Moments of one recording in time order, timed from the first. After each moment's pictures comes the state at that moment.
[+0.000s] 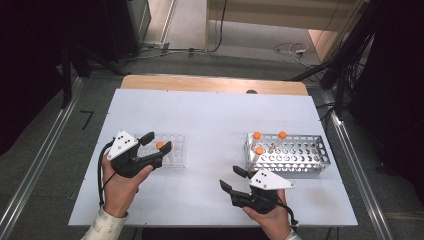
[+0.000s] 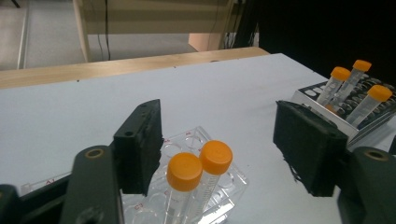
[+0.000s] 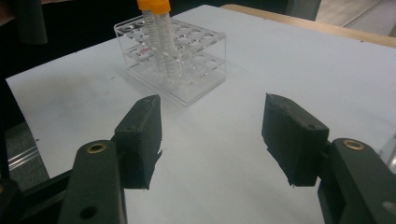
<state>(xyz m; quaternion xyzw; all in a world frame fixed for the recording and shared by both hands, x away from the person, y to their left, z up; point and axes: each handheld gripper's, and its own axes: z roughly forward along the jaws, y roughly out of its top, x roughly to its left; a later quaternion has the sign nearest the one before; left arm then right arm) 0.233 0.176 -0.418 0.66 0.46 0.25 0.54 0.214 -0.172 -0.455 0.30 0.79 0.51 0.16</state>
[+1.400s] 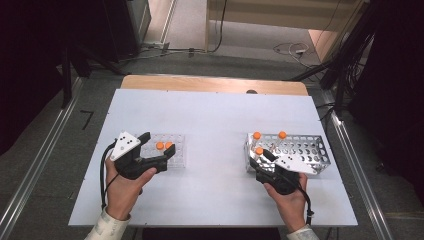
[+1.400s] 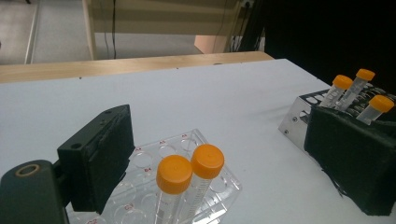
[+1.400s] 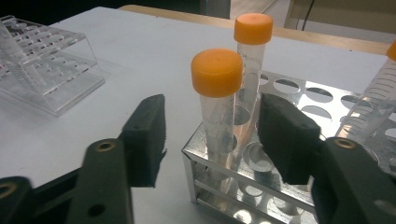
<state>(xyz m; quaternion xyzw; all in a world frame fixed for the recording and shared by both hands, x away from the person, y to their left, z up) 0.231 0.167 -0.416 0.65 0.48 0.25 0.54 0.260 -0.225 -0.463 0.40 0.74 0.48 0.25</state>
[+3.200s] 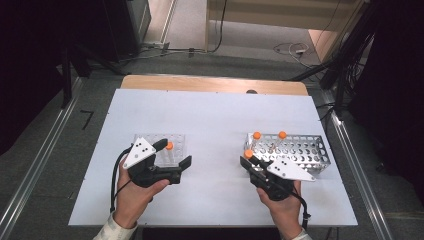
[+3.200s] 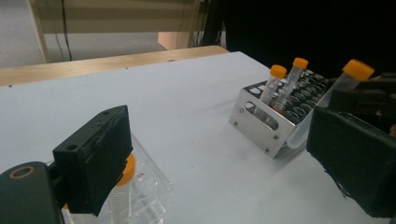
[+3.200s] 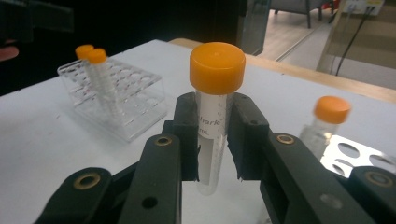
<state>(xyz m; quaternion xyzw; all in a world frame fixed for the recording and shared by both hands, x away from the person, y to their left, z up) 0.216 0.133 -0.410 0.69 0.42 0.20 0.56 0.230 -0.194 -0.429 0.33 0.75 0.53 0.23</state>
